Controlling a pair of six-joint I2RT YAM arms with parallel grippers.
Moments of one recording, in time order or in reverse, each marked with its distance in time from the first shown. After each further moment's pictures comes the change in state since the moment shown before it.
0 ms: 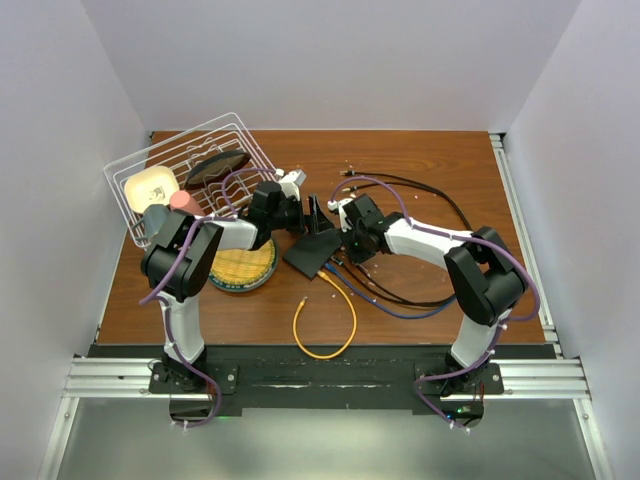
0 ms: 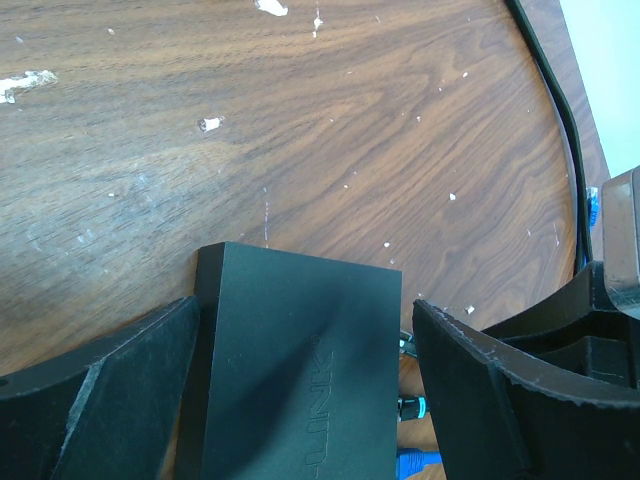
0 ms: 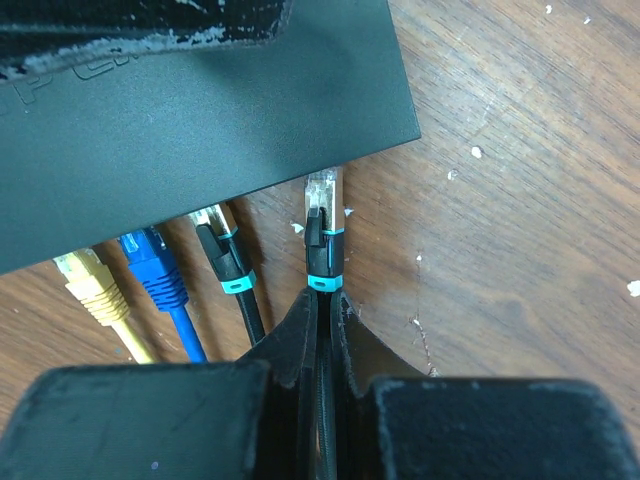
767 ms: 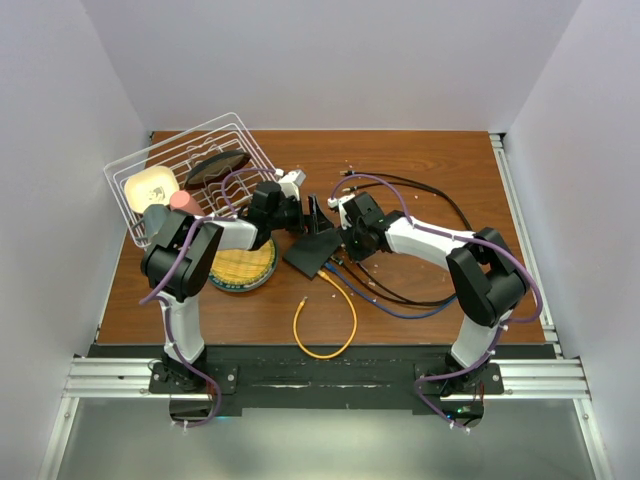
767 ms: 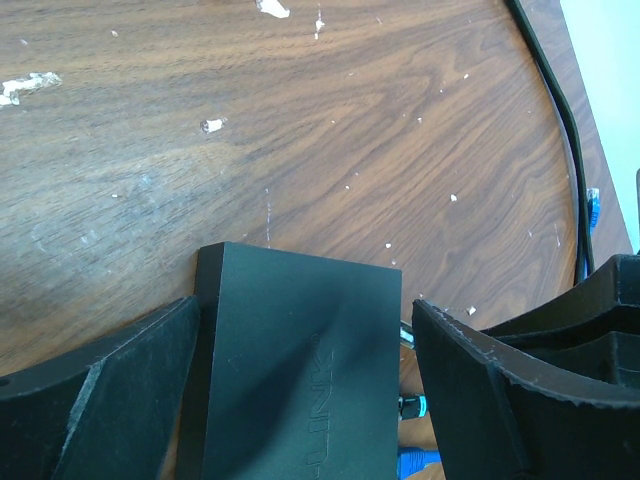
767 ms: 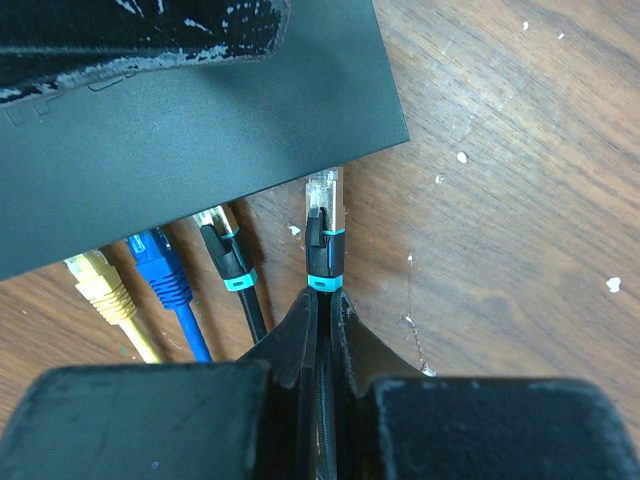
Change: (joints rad) left arm 0.001 0.000 -0.002 0.005 0.000 0.000; right arm 0.000 -0.009 0.016 -0.011 0.011 0.000
